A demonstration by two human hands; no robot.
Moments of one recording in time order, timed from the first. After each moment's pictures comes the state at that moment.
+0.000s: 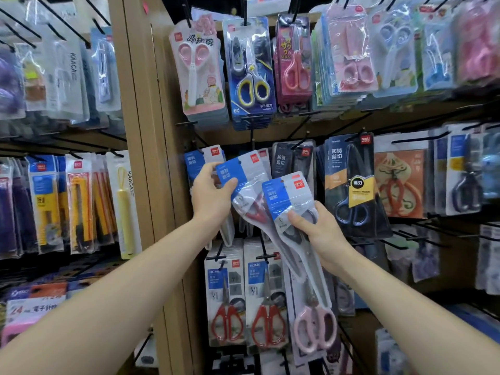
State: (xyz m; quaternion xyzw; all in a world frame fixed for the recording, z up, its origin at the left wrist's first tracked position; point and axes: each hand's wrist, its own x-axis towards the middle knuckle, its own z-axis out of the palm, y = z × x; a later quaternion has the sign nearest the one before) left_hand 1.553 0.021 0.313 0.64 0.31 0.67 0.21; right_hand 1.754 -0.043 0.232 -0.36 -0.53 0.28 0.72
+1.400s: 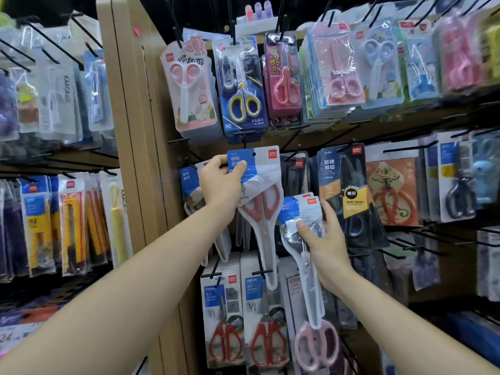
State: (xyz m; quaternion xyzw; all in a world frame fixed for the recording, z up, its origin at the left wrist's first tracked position) left_hand 1.595 0.014 0.359 0.59 0.27 0.71 0.28; right_hand 1.757 -0.045 0.225 -0.36 -0.47 0.18 0.79
